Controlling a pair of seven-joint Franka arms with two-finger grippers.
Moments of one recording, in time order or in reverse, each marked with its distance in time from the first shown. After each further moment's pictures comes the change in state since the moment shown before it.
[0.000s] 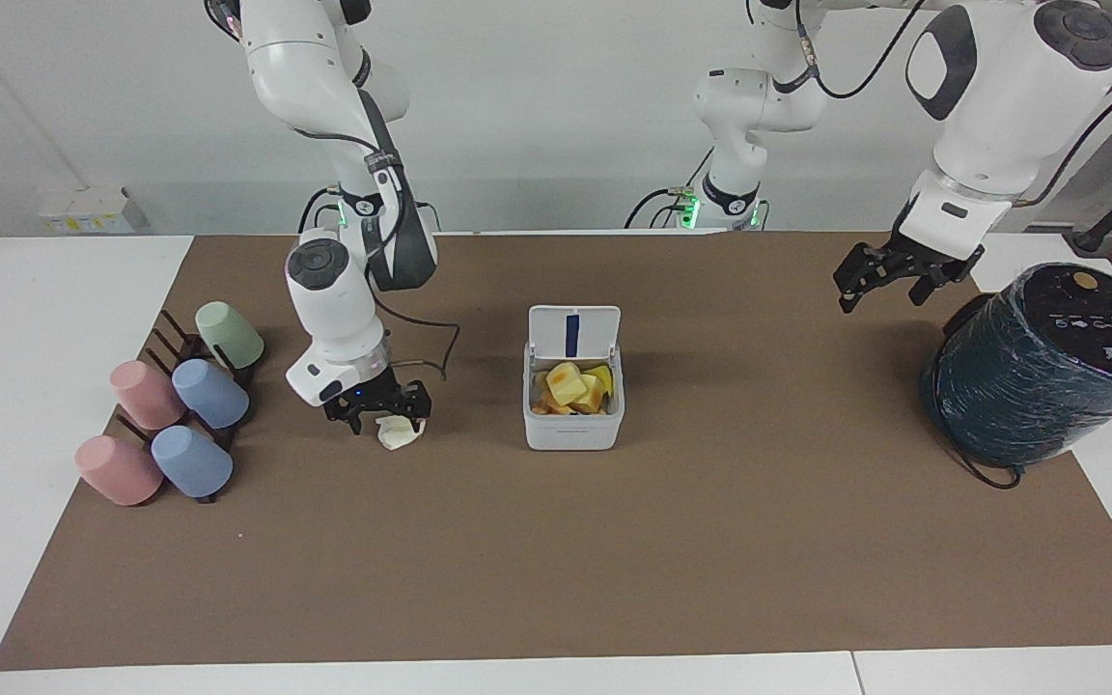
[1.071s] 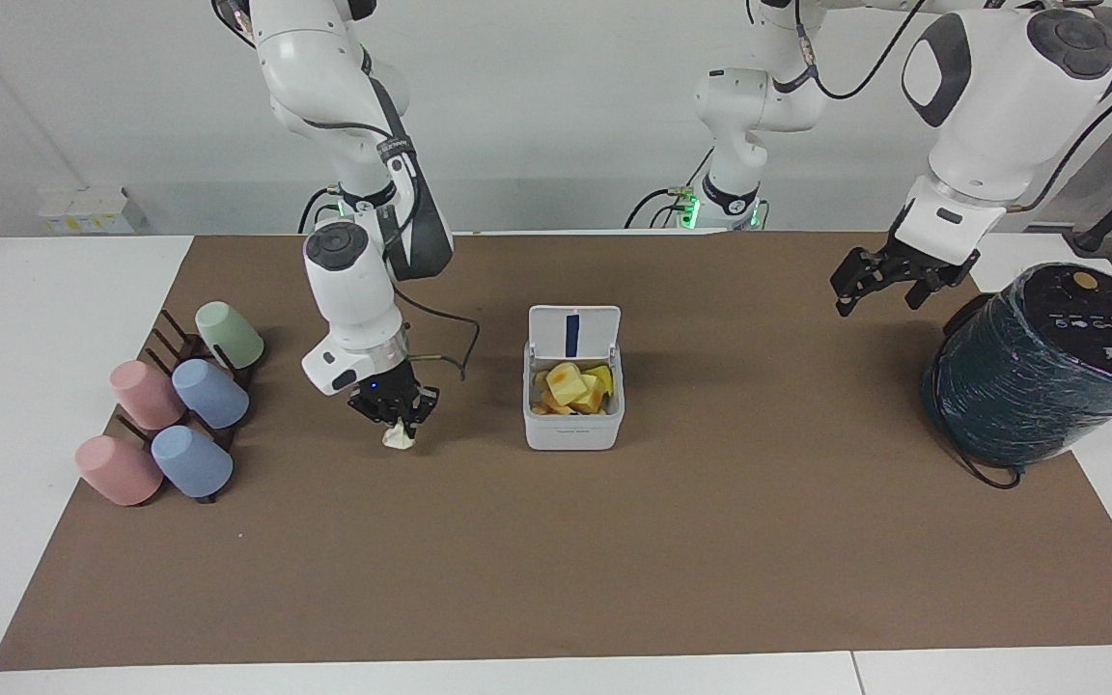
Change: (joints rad) left arm -0.002 -0.016 -0.001 -0.034 0.000 0.019 0.000; right arm 0.063 -0.024 0.050 0.287 0.022 -0.164 0.327
